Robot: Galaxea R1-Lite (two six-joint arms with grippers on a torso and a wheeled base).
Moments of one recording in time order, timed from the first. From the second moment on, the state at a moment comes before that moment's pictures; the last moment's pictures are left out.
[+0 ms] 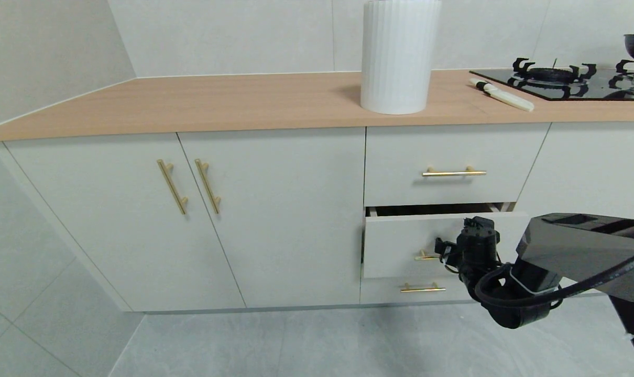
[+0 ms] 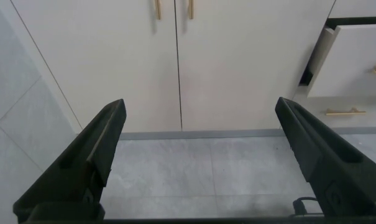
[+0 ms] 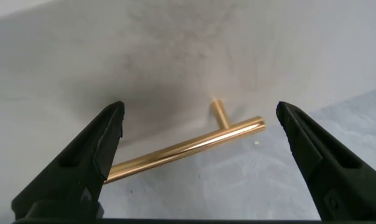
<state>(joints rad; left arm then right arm) 0.00 0.00 0.00 0.00 0.01 0.00 0.28 2.46 -0.96 -1.19 -0.50 0.34</state>
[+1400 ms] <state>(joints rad) 0.00 0.00 0.00 0.00 0.01 0.00 0.12 2.58 -1.20 -1.17 -0.52 0.33</state>
